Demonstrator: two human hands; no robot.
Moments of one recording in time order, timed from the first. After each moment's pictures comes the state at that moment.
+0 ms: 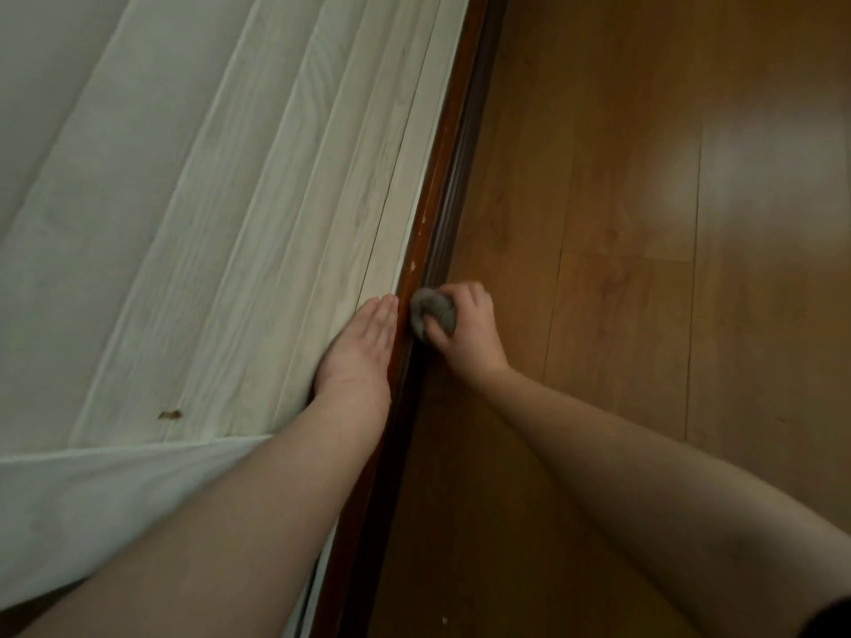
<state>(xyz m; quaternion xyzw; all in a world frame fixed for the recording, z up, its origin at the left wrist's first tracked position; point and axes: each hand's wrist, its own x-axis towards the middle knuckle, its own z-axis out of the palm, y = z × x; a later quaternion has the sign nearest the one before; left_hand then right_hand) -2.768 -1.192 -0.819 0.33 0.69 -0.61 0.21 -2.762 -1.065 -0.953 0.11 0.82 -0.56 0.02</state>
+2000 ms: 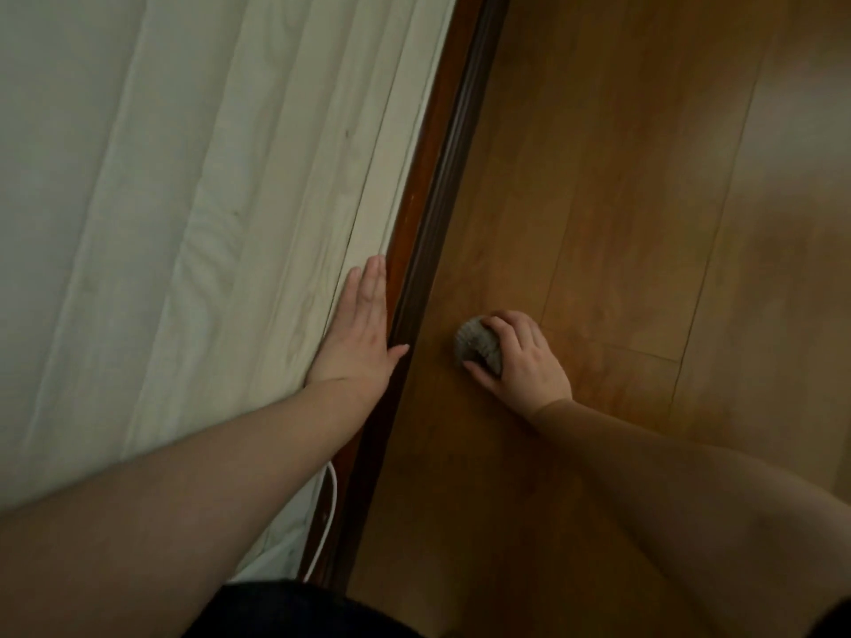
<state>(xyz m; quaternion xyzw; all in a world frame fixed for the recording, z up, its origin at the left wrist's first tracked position) -2.890 -1.115 -0.845 0.25 0.84 -0.47 0.11 -2.806 -0.927 -0.992 -0.02 0.94 -0.34 0.02</state>
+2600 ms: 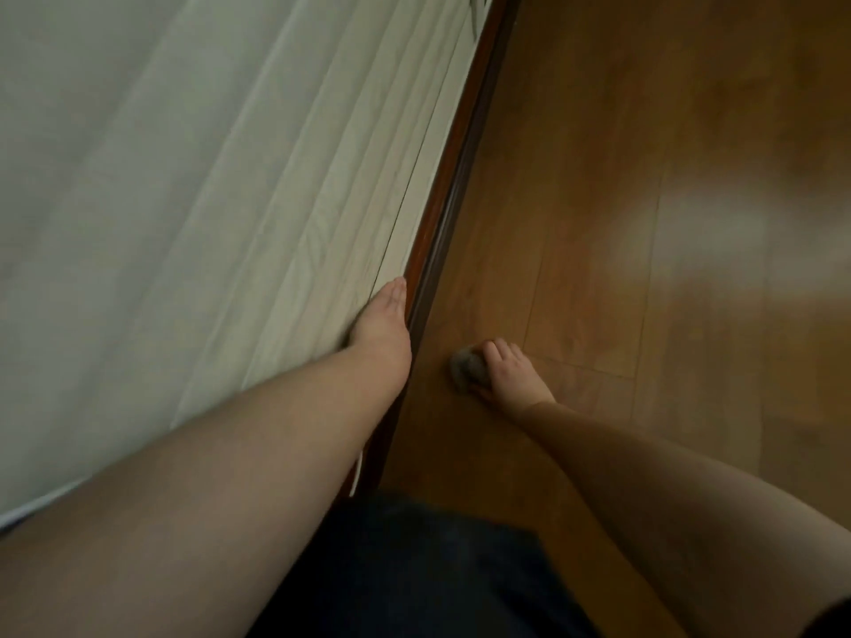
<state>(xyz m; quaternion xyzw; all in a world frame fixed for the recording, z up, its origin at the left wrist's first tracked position) -2.911 -1.097 -0.806 0.33 0.74 -0.54 0.24 -2.821 -0.930 -0.954 0.00 0.94 -0.28 0.17</state>
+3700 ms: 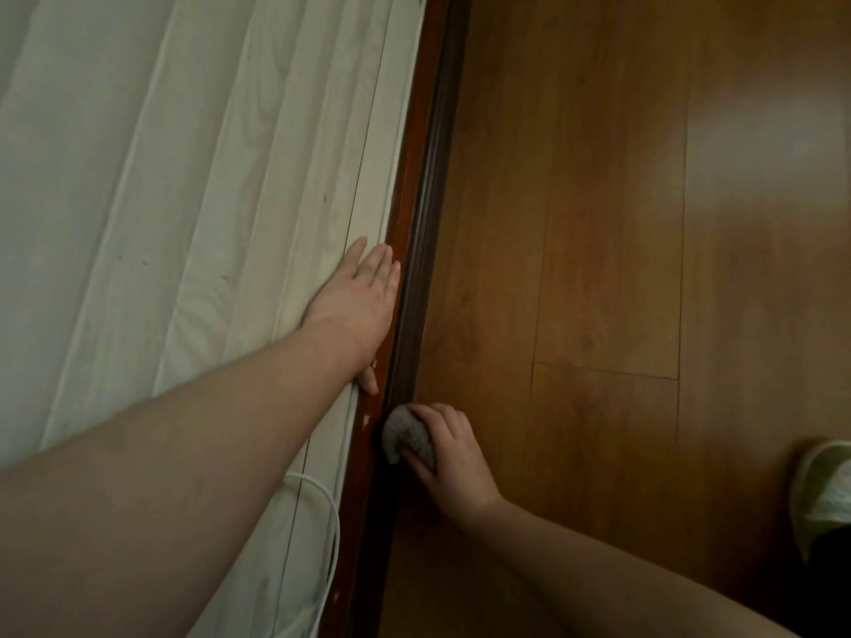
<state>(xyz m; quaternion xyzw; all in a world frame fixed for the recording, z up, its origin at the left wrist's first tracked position) -2.978 -1.064 -0.801 0.36 0.73 -0.54 0.23 -2.776 -1.032 -0.962 0.06 0.83 -0.54 0.09</state>
